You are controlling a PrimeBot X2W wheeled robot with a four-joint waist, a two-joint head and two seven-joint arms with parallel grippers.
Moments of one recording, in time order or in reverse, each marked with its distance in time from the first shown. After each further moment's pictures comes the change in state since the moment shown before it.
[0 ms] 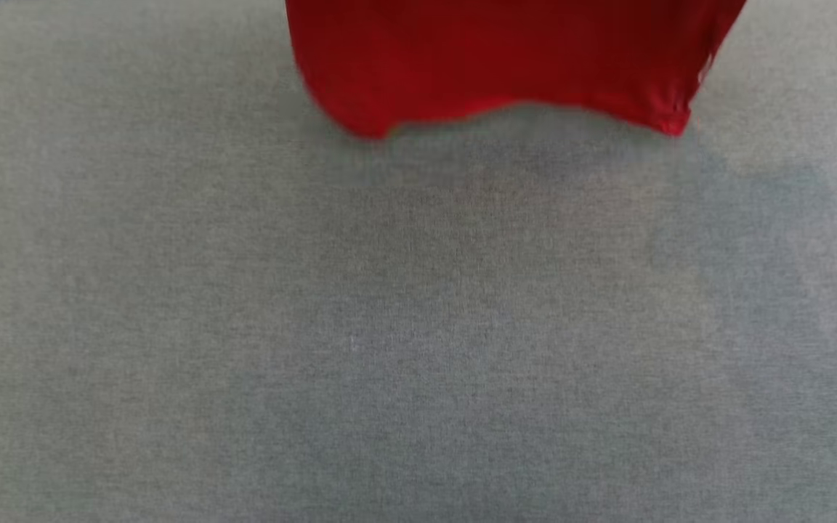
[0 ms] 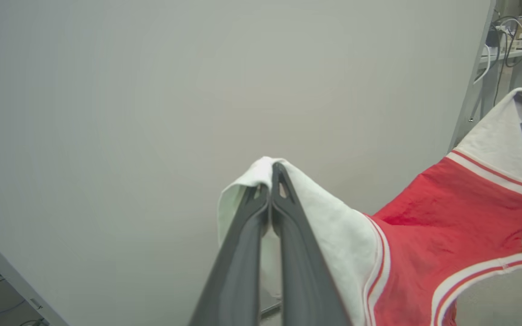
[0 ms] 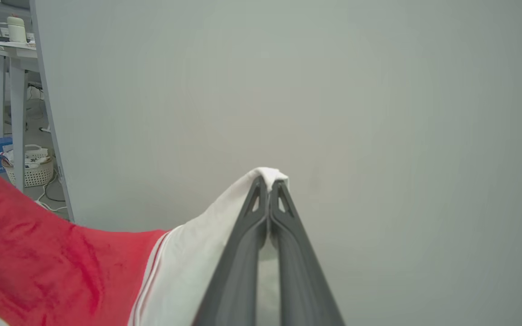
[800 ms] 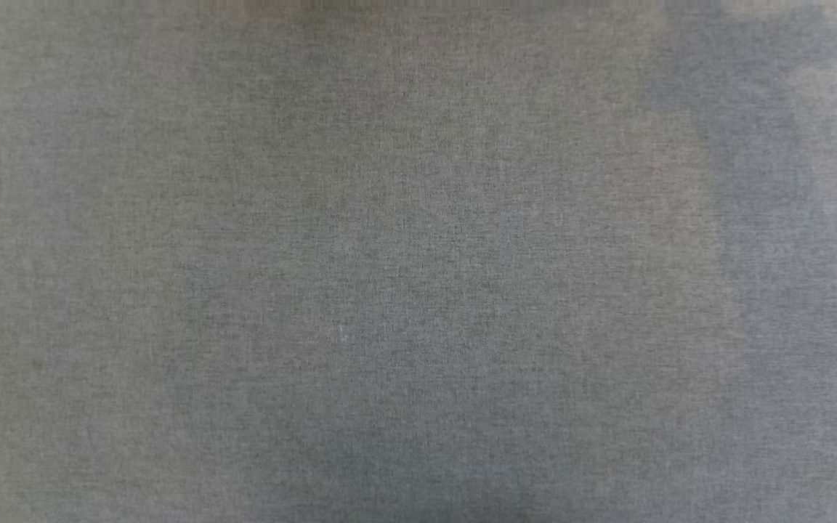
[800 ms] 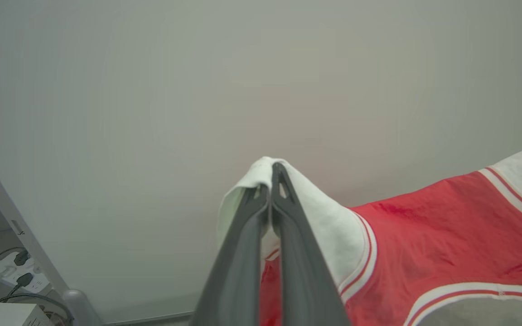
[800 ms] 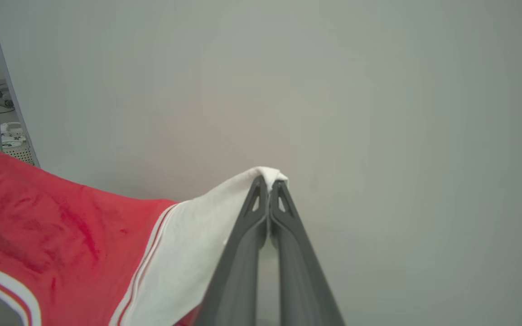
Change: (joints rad) left arm -0.034 -0.032 -0.021 0.349 -0.015 -0.061 -0.286; right arm -0.219 0.117 0.235 0.416 -0.013 0.000 -0.295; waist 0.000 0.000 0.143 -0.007
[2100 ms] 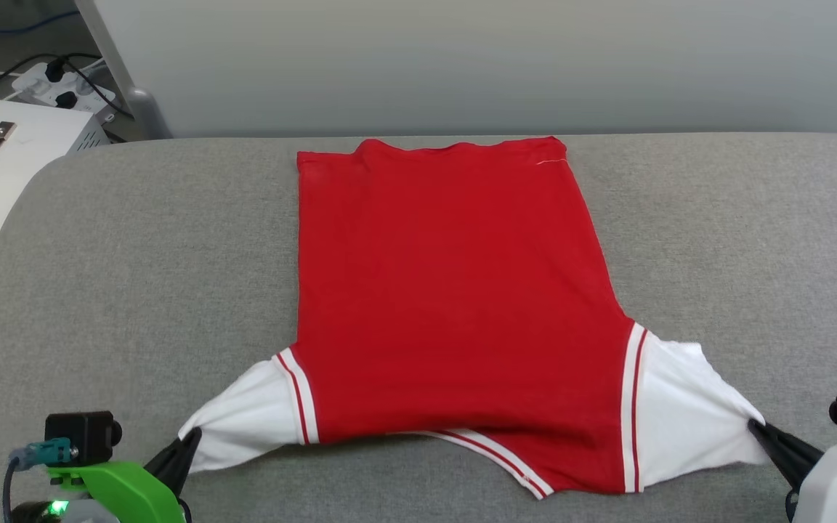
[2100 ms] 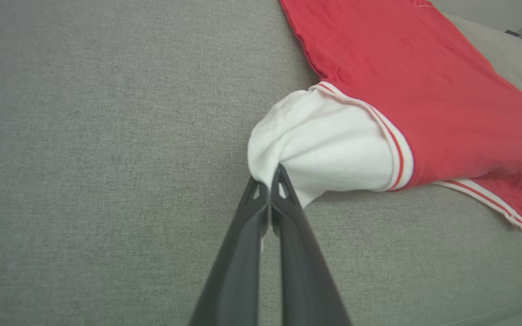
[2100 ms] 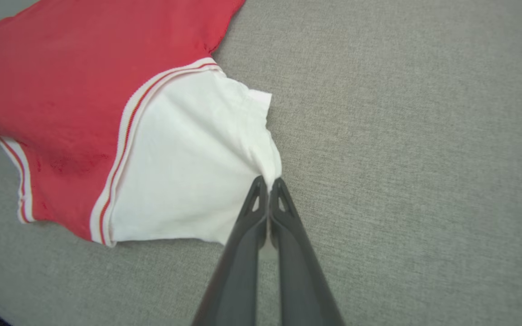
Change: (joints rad) left arm 1.437 0.304 -0.116 -0.568 -0.221 0.304 -0.169; right arm 1.410 -0.185 -0.006 -0.349 0.188 0.000 -0.019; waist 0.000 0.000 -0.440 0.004
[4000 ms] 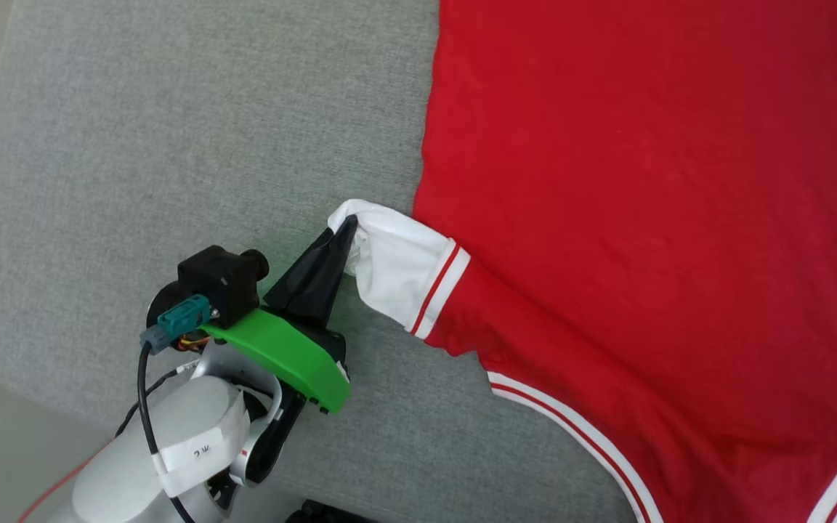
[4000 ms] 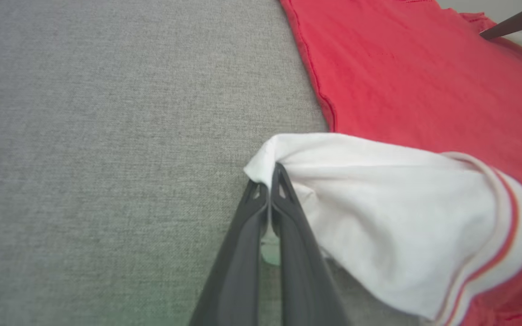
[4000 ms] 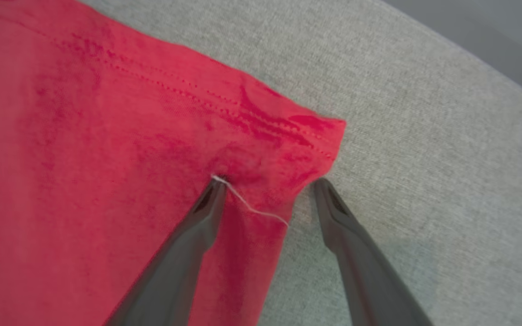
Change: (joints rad) left arm -0.415 -0.296 -0.101 -0.027 0.301 -0.003 -0.137; right arm -1.067 0.081 -0.109 0.254 -0.272 -0.002 1.031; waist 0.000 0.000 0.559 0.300
